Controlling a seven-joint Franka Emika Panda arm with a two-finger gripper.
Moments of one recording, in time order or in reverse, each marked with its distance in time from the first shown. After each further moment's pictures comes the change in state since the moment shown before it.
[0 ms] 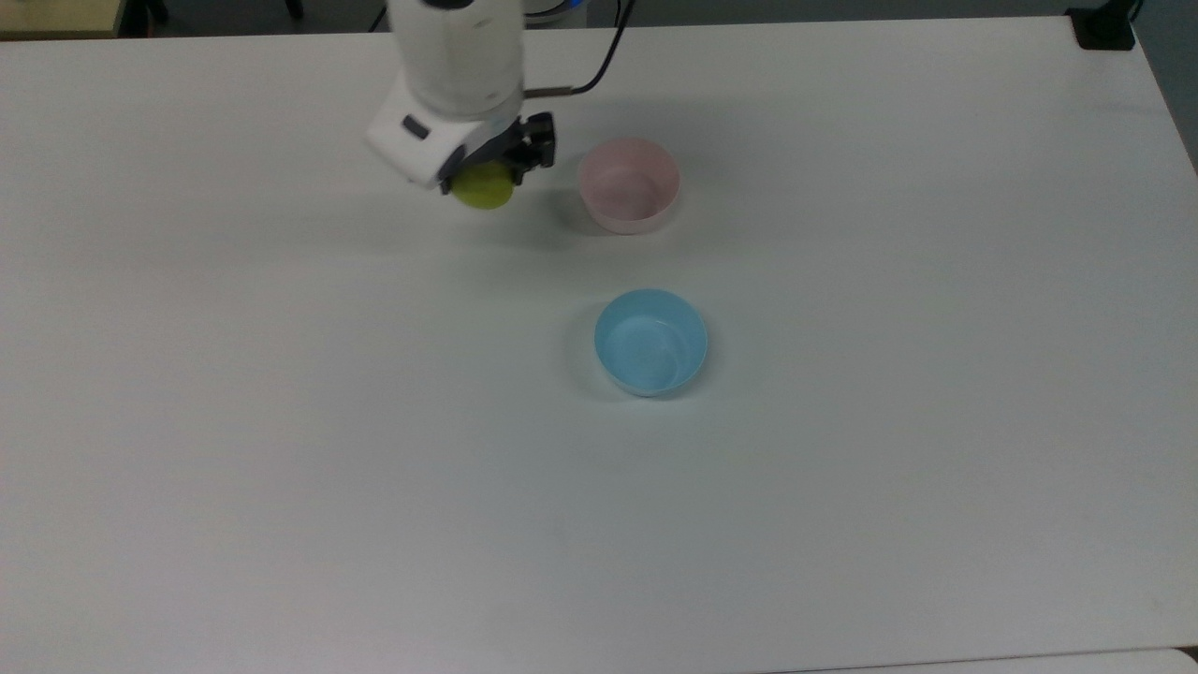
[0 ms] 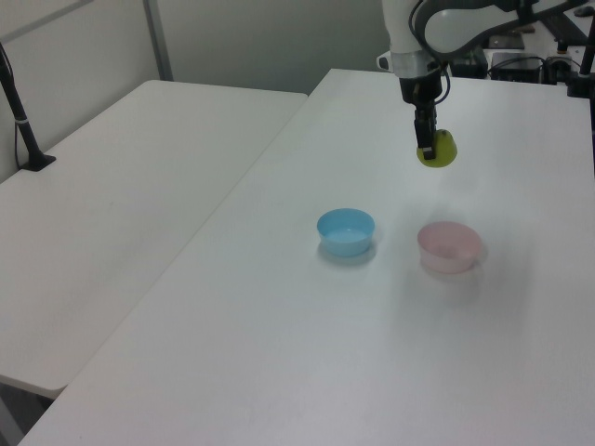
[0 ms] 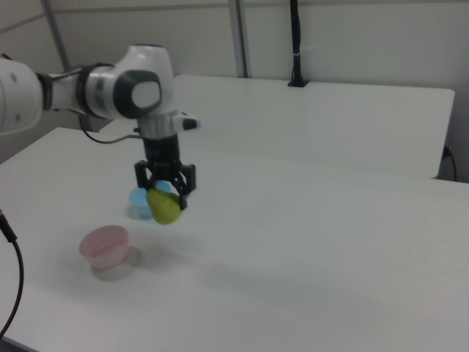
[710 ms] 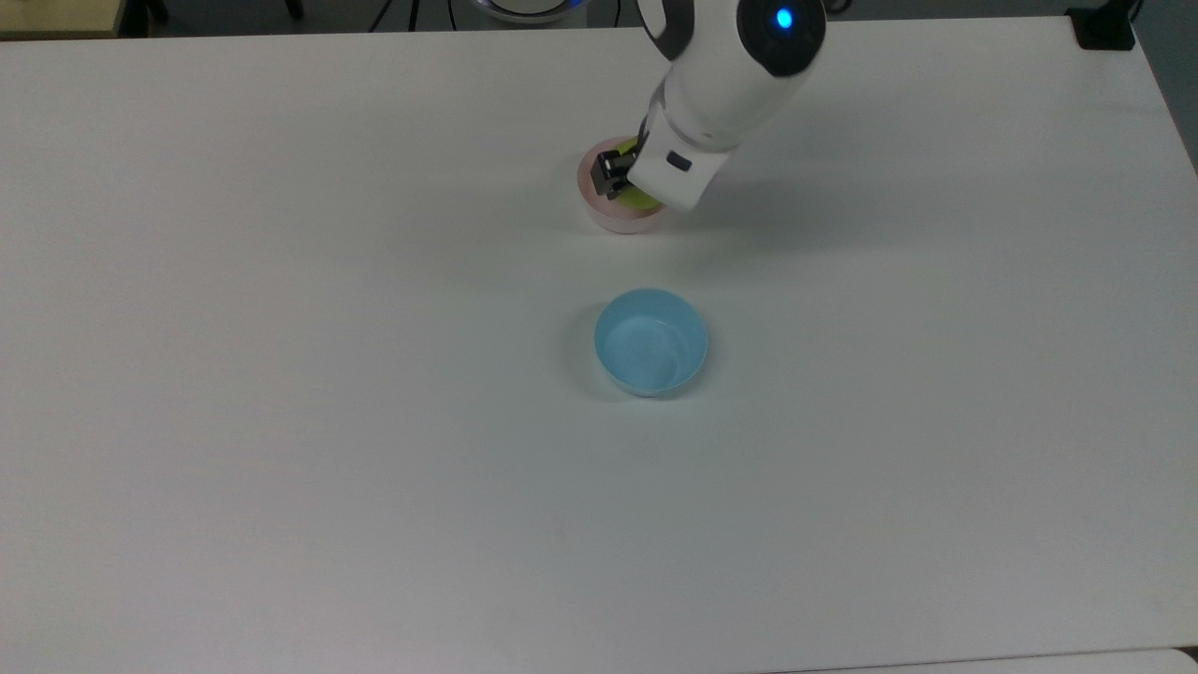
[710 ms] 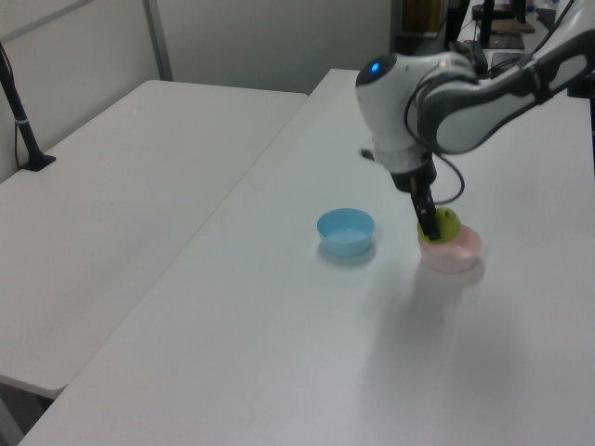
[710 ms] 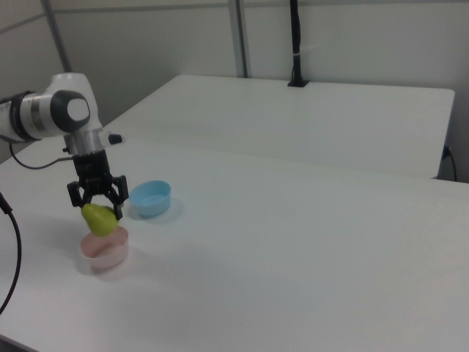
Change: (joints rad) arm 0.315 0.047 0.025 -0.069 -0.062 0.005 0.153
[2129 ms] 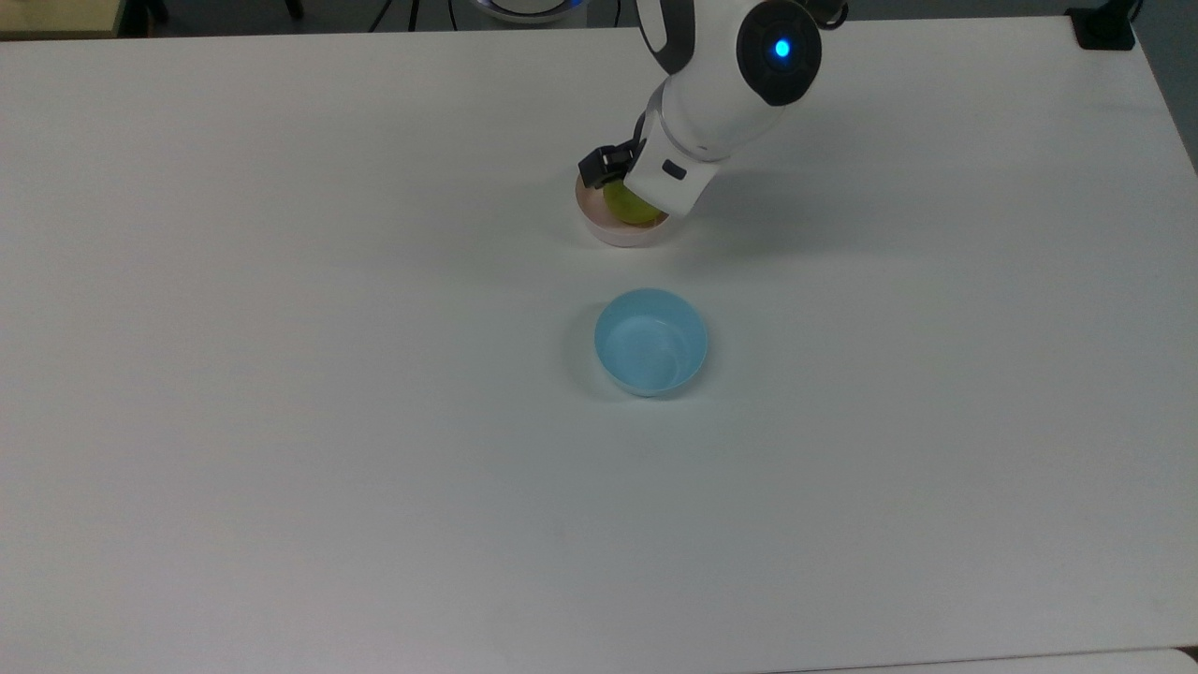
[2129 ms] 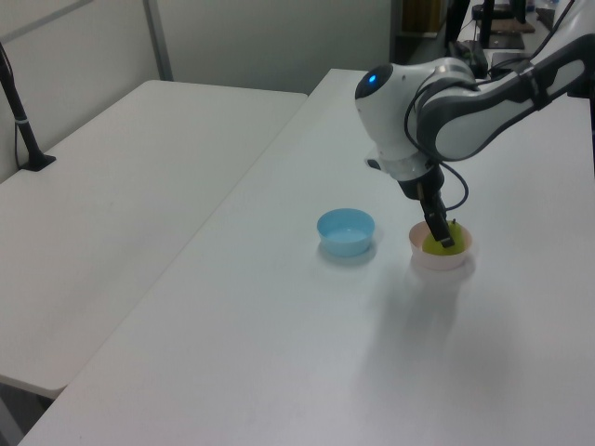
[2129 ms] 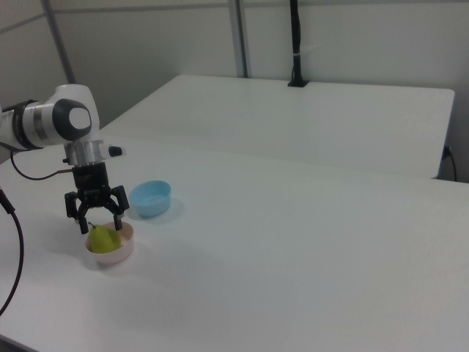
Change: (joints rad) arm 0.021 0.038 -0.010 -0.014 0.002 -0.054 0.005
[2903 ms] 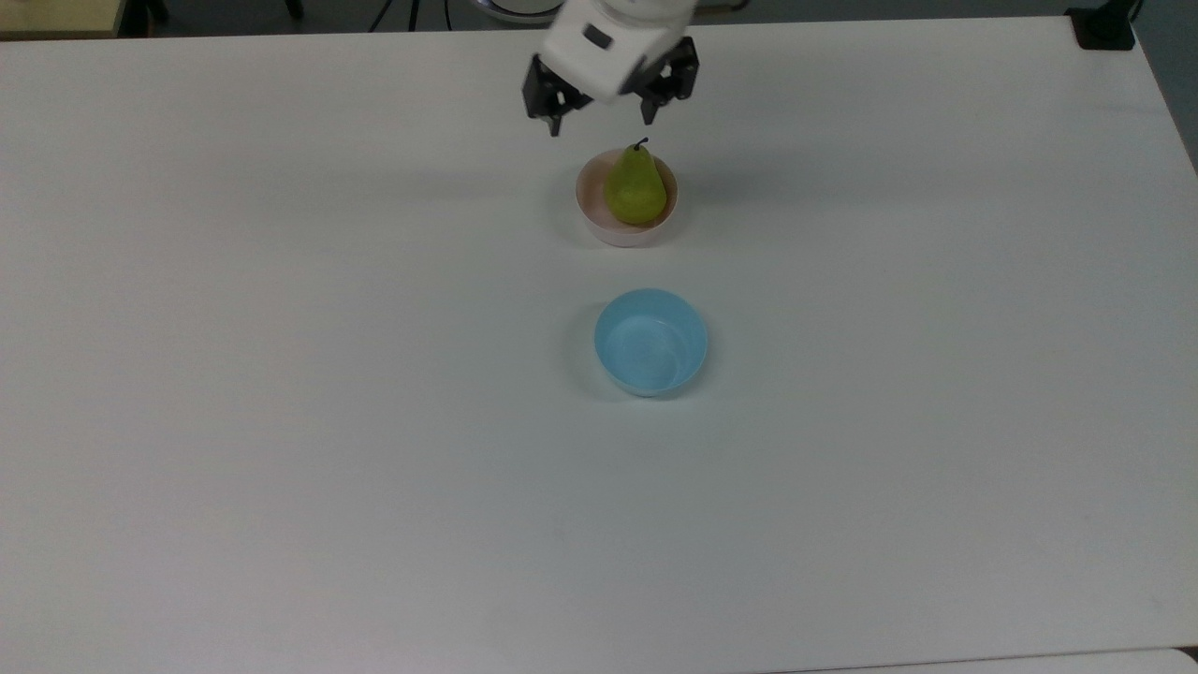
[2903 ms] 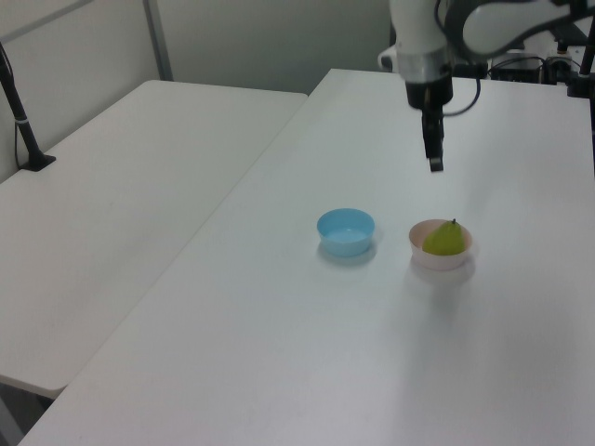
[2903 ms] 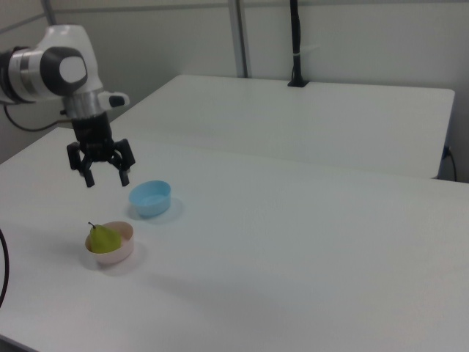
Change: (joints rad) arm -0.051 -0.207 -0.036 0.030 0.000 -0.013 0.024
